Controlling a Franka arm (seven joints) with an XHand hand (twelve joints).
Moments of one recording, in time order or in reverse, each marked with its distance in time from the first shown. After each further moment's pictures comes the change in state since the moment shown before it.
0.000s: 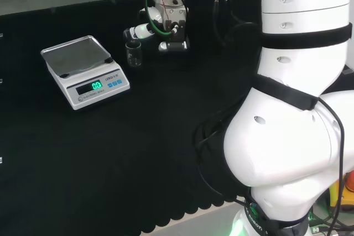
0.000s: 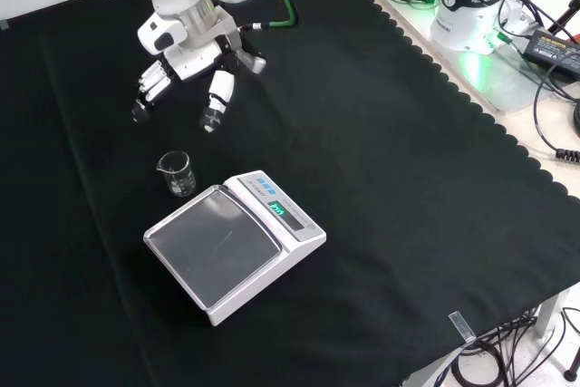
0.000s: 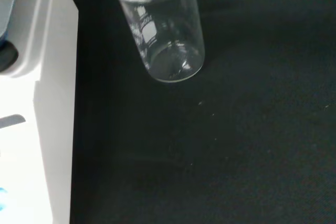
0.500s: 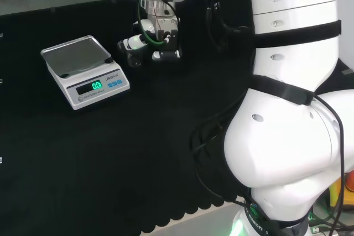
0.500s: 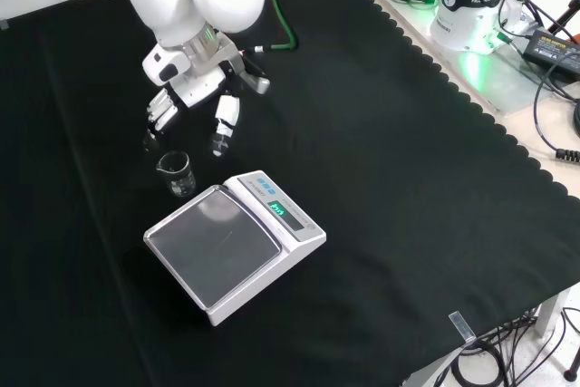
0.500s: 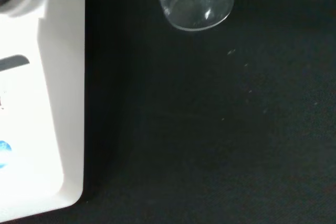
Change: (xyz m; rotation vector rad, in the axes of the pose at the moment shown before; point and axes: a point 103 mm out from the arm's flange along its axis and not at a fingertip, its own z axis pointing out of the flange) arm 0.015 0.011 0.037 0.070 0.000 -0.015
